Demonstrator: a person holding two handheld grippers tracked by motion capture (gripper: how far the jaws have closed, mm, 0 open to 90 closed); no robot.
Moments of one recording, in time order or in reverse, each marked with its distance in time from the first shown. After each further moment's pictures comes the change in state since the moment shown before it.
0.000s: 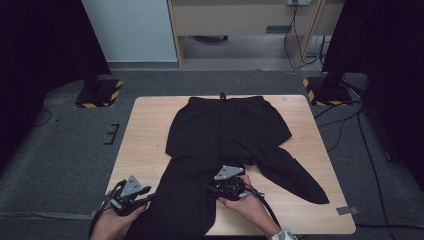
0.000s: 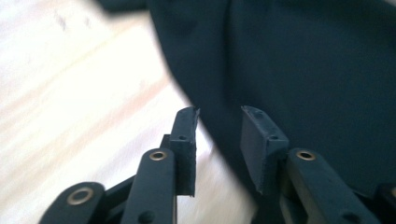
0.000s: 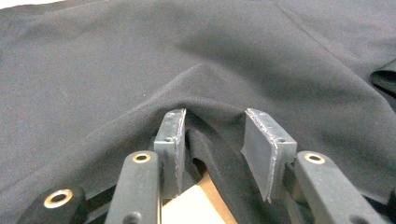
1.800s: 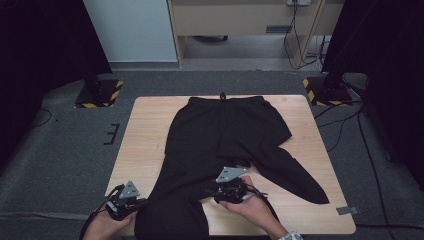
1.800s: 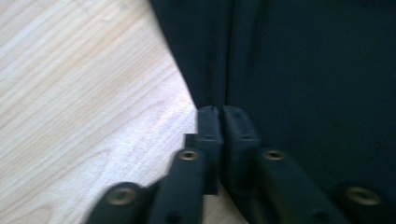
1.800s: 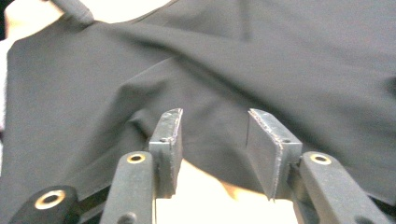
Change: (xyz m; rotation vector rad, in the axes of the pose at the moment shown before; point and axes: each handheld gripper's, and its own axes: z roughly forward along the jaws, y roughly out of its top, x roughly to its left) left arm 0.005 -0.010 0.000 0.173 -0.077 0.003; right arm 0.009 0.009 -0.025 -0.050 0.084 -0.024
